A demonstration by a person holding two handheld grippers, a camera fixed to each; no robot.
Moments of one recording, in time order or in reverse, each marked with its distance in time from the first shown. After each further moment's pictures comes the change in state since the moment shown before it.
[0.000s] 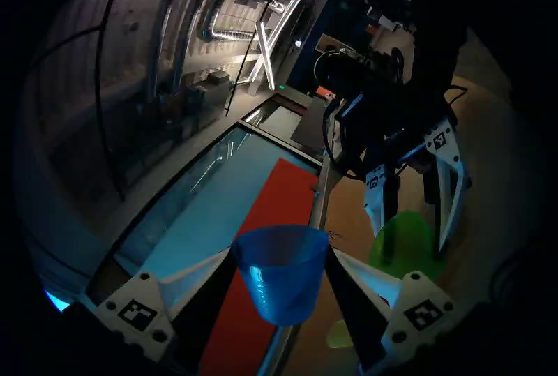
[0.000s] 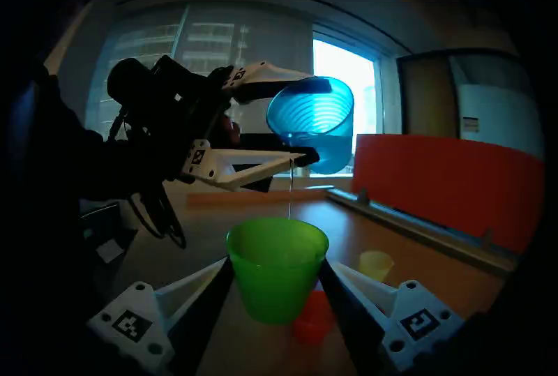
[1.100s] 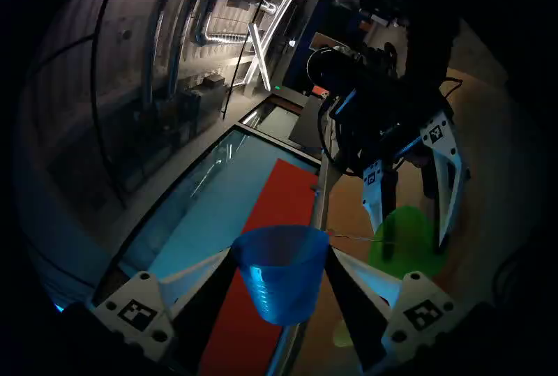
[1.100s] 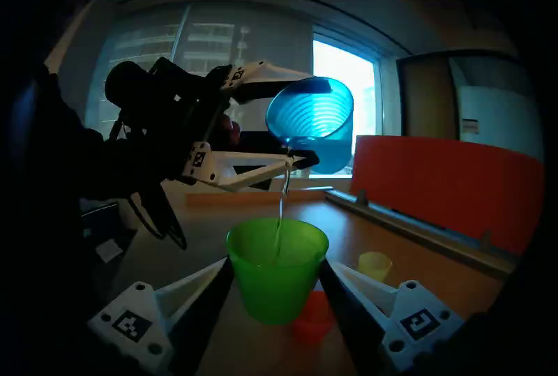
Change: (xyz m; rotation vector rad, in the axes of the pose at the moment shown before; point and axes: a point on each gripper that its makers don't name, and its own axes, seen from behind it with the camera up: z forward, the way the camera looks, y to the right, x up) left arm 0.002 0.000 0.002 -0.003 0.002 0.047; right arm 0.002 0.000 -0.002 -0.004 0.004 -0.005
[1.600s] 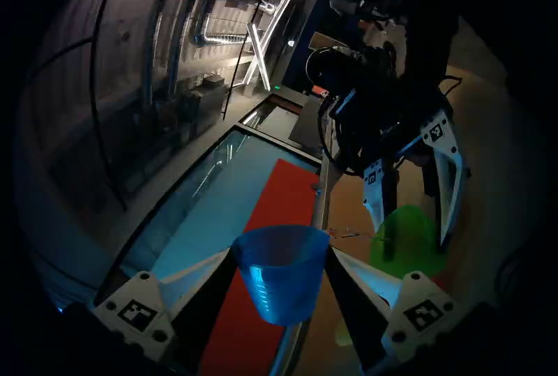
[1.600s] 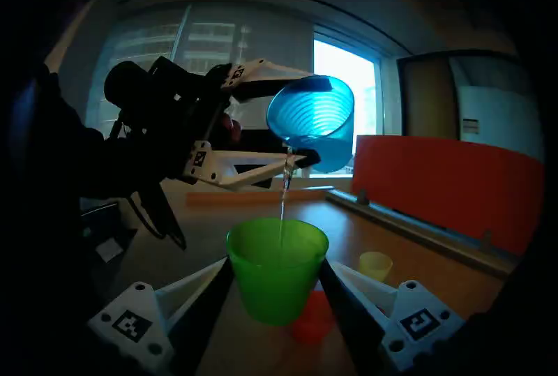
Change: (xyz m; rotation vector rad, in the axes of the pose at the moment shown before) left arm 0.000 -0.003 0.001 0.005 0.001 0.011; right arm 0.000 0.000 0.001 0.001 -0.001 -0.002
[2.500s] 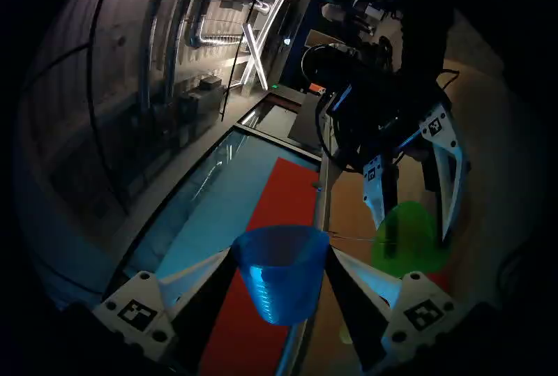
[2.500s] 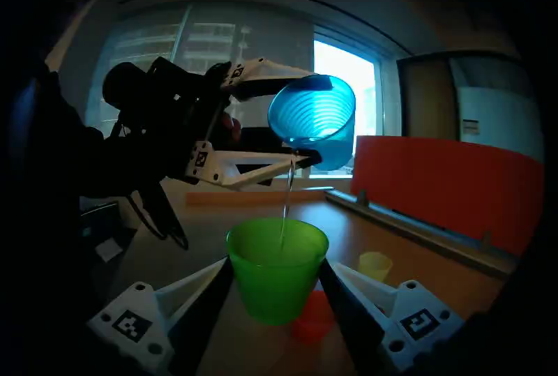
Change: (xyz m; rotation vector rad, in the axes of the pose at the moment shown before) left arm -0.001 -0.003 0.001 -0.002 -0.007 0.037; right arm 0.000 -0.001 0.001 0.001 0.001 -0.002
